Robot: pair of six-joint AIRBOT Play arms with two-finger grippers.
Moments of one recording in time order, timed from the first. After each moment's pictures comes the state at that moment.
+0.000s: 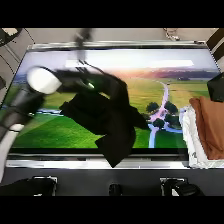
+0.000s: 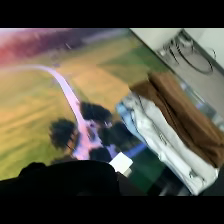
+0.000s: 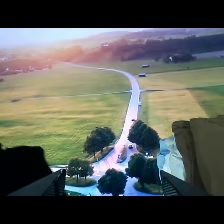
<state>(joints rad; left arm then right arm) -0.64 -1.39 1.63 0.93 -0.91 -1.38 0.15 -0.78 1.60 -1.76 1.47 1.77</state>
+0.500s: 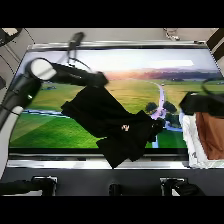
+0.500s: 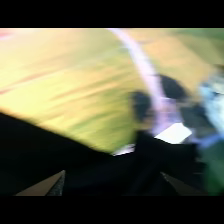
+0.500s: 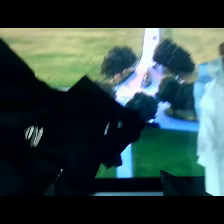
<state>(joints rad) -0.37 -1.48 1.71 1.11 -1.10 -1.50 0.15 -0.88 1.51 -1.56 1.65 1.77</state>
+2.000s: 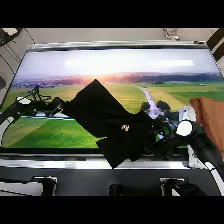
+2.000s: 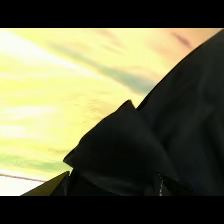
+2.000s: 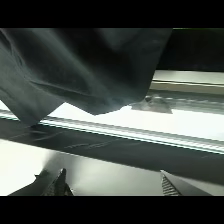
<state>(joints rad) 0.20 -1.59 1.09 0.80 -0.80 -1.33 0.15 -0.94 0.68 -1.11 1.46 1.74</state>
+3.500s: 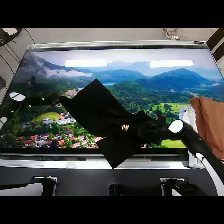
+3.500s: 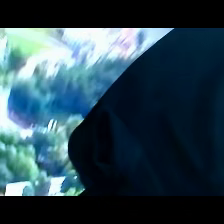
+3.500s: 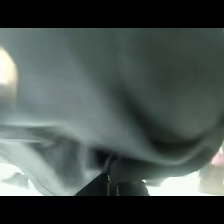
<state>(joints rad) 0.18 -1.45 1.13 0.81 -0.81 -1.23 0.15 -1.07 0.67 -0.96 1.00 1.67</state>
